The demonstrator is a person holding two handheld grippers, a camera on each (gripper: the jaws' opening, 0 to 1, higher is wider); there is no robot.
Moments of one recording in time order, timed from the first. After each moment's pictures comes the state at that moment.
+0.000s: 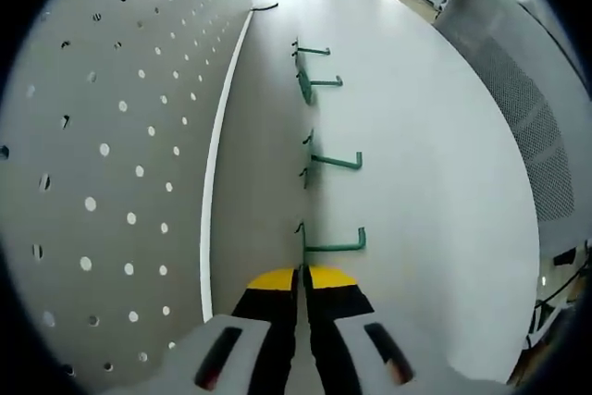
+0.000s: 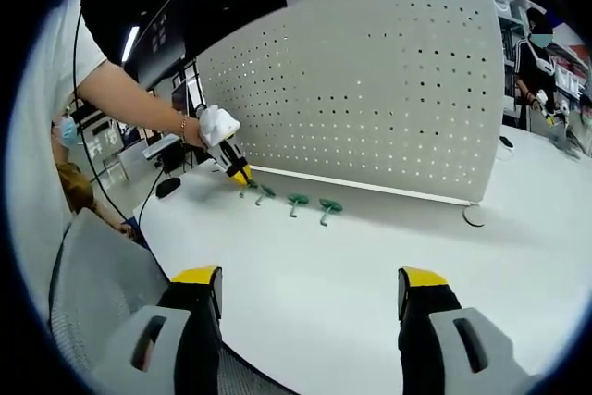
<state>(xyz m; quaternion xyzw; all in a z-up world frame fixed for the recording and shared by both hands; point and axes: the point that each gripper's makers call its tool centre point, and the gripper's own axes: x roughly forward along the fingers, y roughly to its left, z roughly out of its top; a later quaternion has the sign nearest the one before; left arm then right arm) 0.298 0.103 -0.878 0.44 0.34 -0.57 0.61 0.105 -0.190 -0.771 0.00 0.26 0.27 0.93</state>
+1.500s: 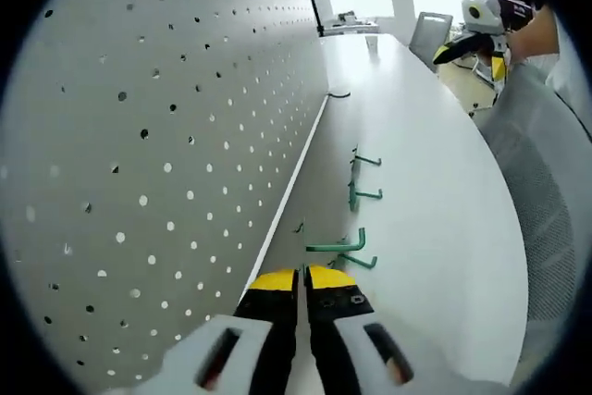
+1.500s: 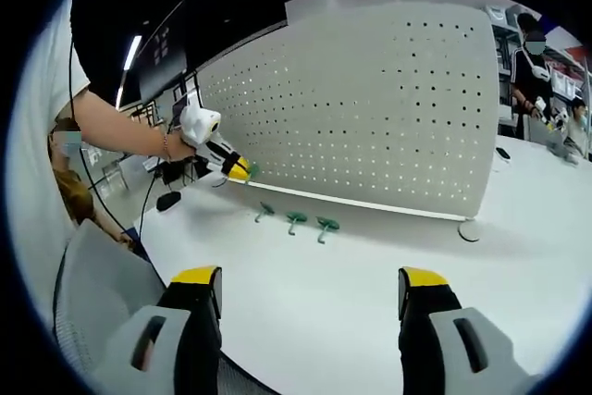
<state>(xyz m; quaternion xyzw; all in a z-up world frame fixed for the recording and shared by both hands) 0.297 0.068 -0.797 0.29 0.25 -0.50 0.77 0.110 -0.194 -0.752 0.01 0.23 0.27 0.94</state>
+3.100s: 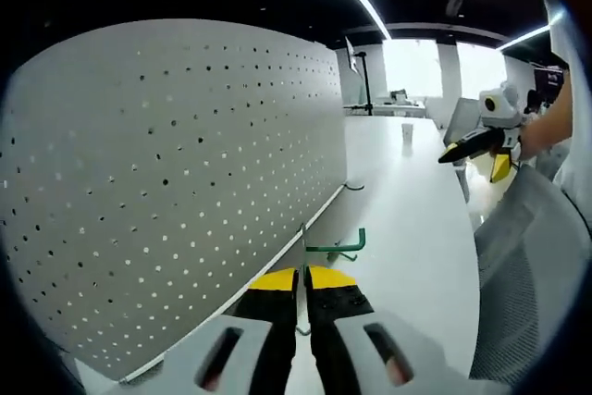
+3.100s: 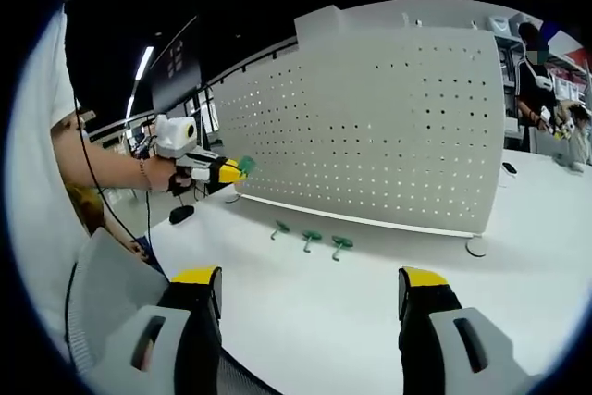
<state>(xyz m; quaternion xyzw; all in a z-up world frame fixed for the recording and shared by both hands) 0.229 0.039 -0.723 0.14 0.15 -0.45 0.87 0.100 -0.180 -0.729 0.02 0.19 0.29 0.94</state>
